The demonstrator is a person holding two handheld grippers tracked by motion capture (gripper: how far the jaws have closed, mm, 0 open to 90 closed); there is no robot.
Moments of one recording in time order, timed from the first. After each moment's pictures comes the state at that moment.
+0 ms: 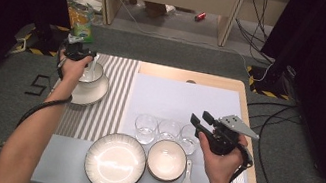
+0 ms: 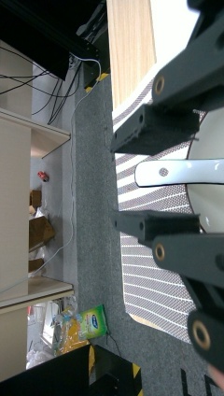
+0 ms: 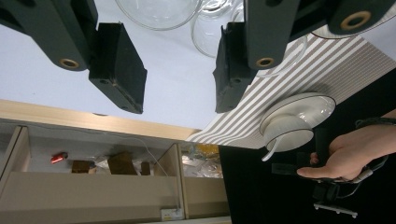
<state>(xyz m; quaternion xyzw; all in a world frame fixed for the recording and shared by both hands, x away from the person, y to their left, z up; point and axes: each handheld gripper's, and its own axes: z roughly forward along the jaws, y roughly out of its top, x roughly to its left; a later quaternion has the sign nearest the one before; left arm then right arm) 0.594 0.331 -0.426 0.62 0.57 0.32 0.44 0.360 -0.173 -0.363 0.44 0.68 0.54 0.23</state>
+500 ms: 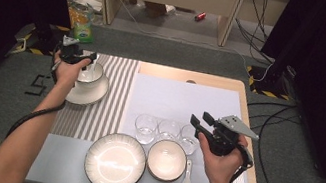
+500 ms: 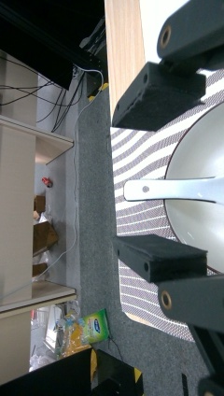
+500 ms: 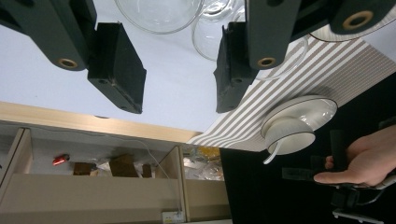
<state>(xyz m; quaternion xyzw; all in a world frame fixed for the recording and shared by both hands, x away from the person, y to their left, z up) 0.564 0.329 -0.410 0.62 0.56 0.32 0.45 0.358 -0.173 -0.362 0.45 0.69 0.53 0.23</state>
